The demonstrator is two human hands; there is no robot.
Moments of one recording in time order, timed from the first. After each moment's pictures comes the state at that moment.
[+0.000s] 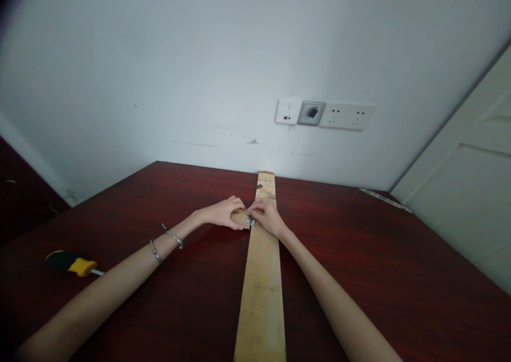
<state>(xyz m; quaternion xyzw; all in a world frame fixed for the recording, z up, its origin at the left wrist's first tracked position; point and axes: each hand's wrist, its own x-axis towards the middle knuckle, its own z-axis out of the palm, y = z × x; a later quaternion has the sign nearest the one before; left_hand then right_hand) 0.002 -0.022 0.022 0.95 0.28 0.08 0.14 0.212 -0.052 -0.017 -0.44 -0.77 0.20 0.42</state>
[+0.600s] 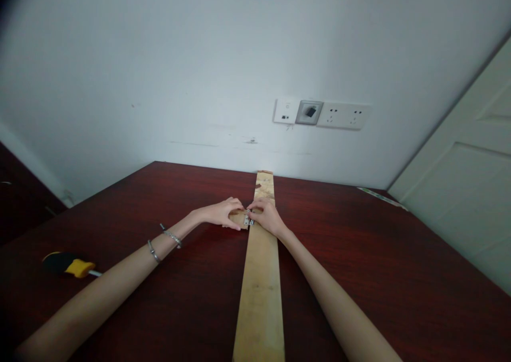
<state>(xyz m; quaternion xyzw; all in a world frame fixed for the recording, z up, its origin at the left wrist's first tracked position) -0.001 -0.016 0.019 0.94 0.27 0.06 0.18 0.211 -0.056 -0.011 -0.46 -0.76 0.20 0.42</state>
